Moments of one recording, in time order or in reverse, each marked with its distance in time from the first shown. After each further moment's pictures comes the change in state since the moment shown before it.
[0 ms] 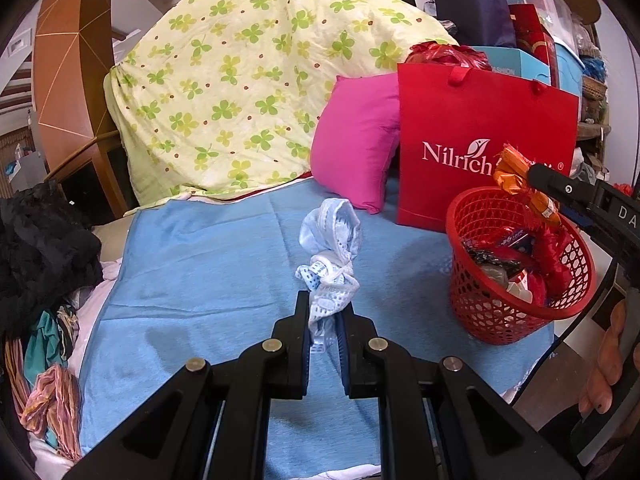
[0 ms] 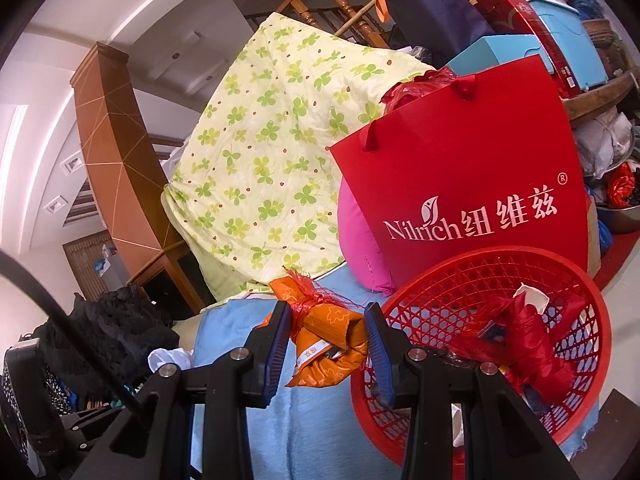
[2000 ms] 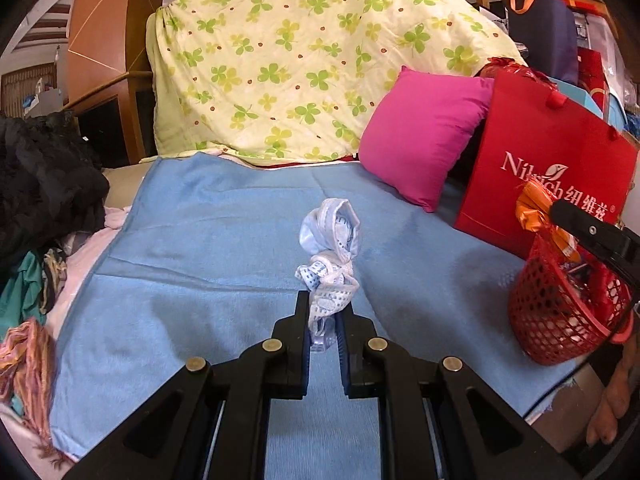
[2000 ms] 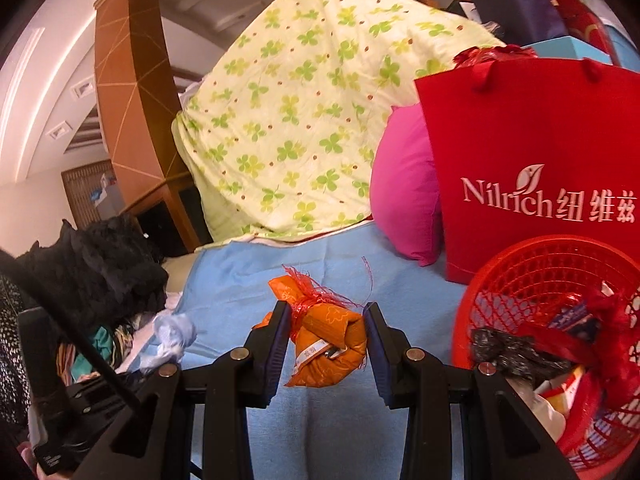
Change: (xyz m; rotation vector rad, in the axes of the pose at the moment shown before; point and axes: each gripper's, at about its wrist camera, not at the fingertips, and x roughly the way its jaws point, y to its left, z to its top) left arm 0.055 0.099 -0.025 -0.198 0.036 0.008; right arm 0.084 0.069 -0.031 -0.178 0.155 -0.003
